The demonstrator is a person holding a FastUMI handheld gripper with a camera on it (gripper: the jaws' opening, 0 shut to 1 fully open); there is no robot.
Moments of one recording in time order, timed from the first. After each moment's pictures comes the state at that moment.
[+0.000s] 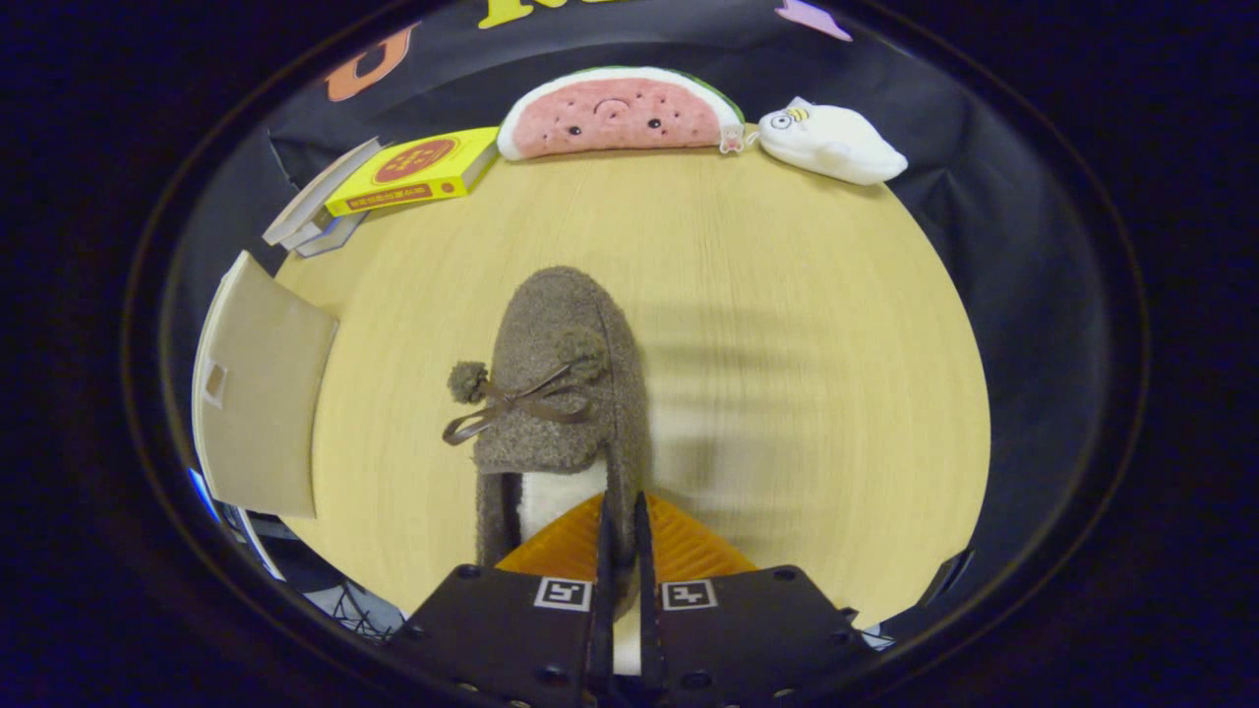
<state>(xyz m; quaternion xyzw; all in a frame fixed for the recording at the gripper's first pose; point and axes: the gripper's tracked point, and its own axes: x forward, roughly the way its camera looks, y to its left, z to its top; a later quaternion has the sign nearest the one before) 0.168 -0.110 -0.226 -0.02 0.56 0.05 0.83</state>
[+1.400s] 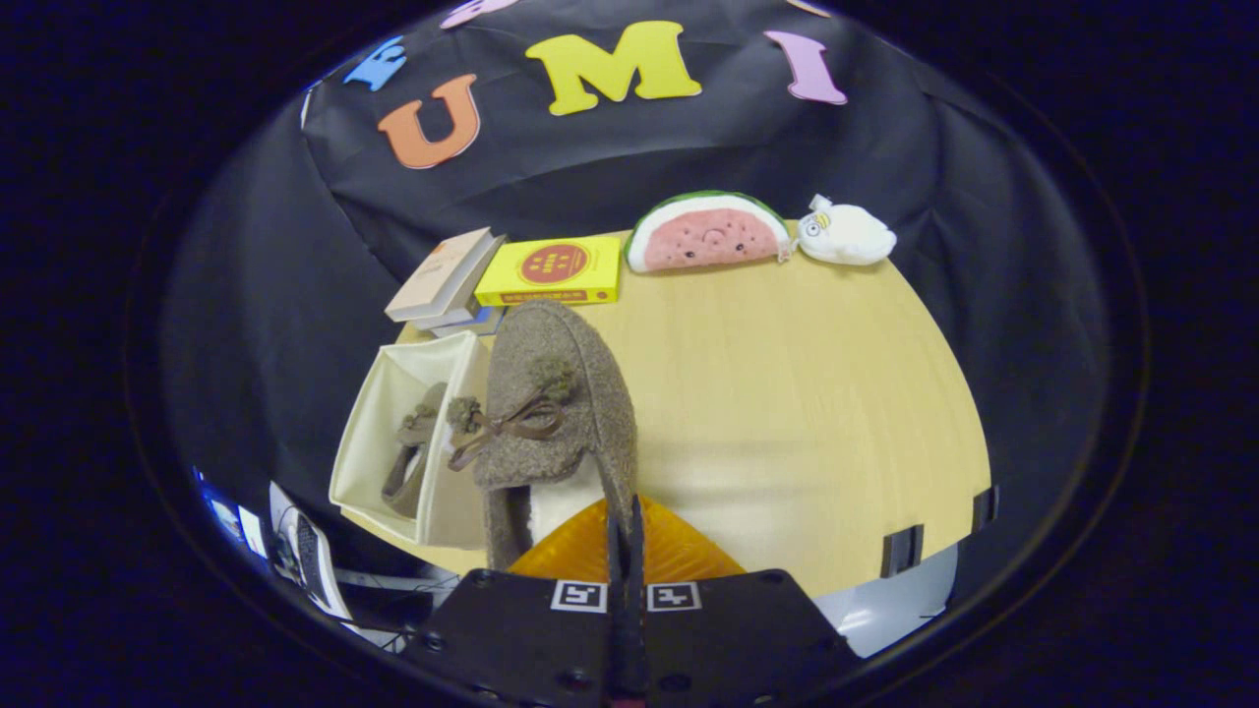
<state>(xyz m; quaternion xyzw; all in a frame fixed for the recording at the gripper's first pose) 0.070 0.047 -0.054 0.05 0.45 0.10 0.89</state>
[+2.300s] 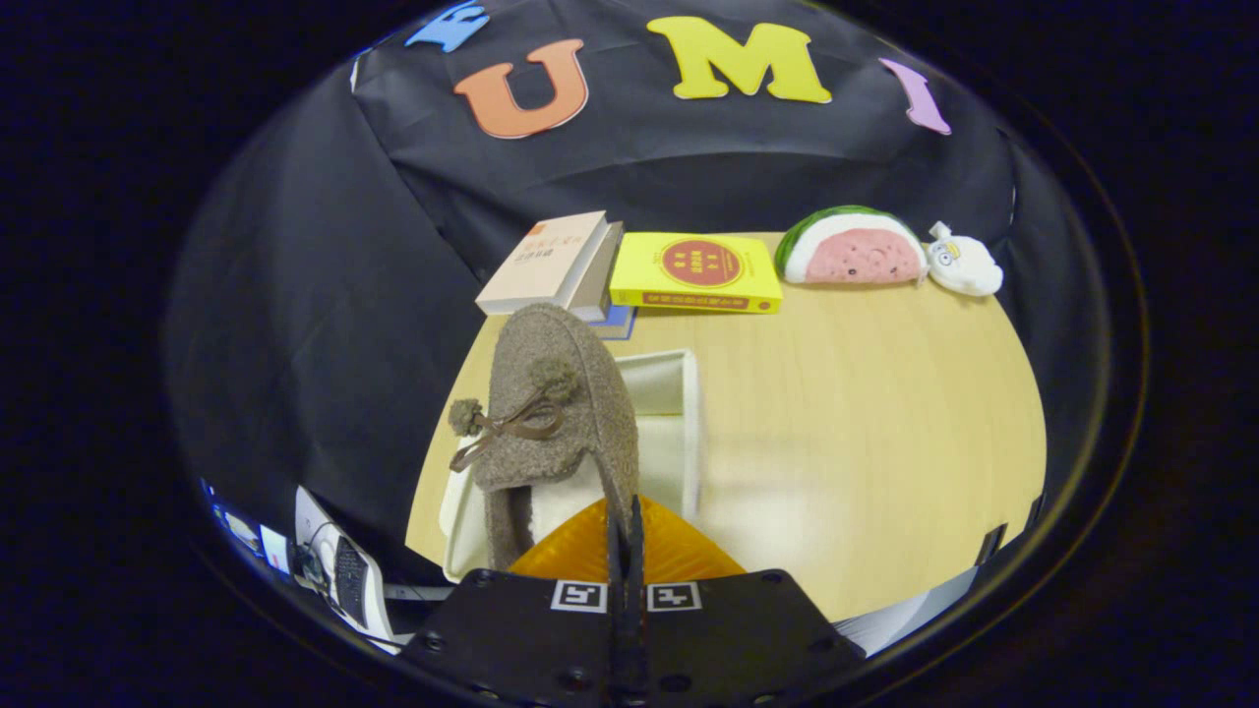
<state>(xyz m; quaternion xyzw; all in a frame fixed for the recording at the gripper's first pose) 0.101 0.268 -0.058 0.04 0.46 0.15 0.88</state>
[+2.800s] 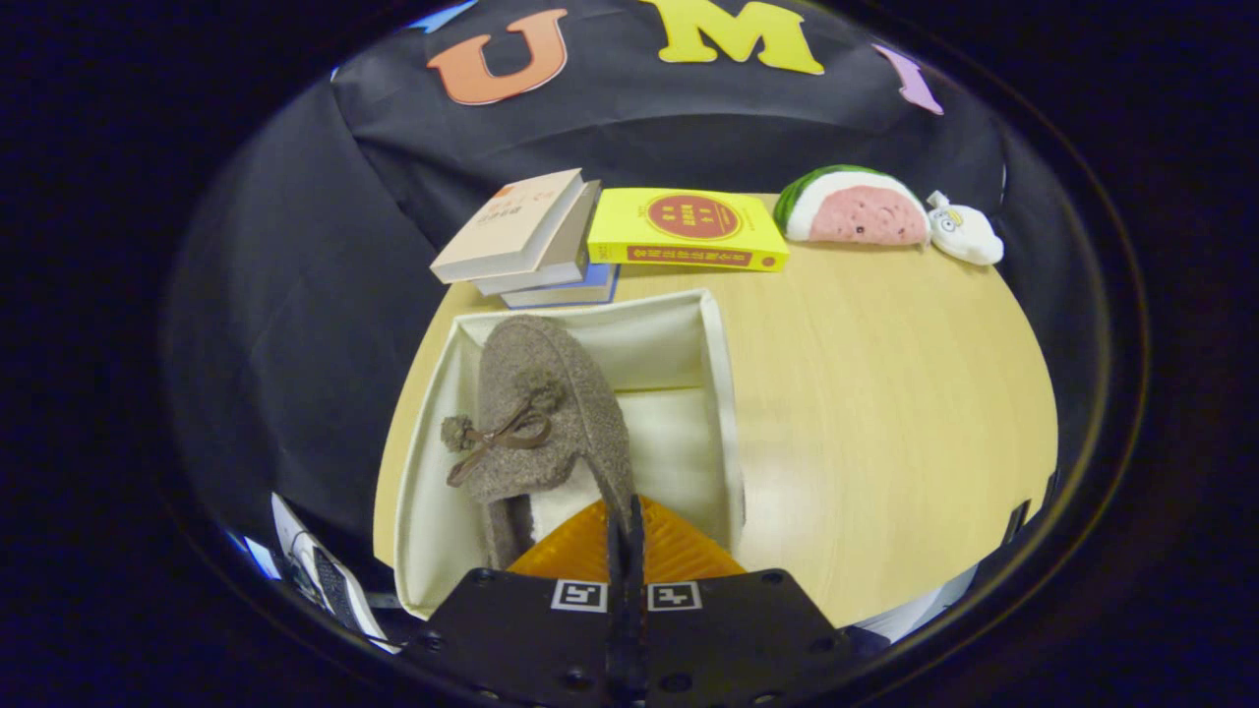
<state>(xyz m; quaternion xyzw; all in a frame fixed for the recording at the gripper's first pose) 0.117 0.274 -0.125 0.05 0.47 0.09 0.88</state>
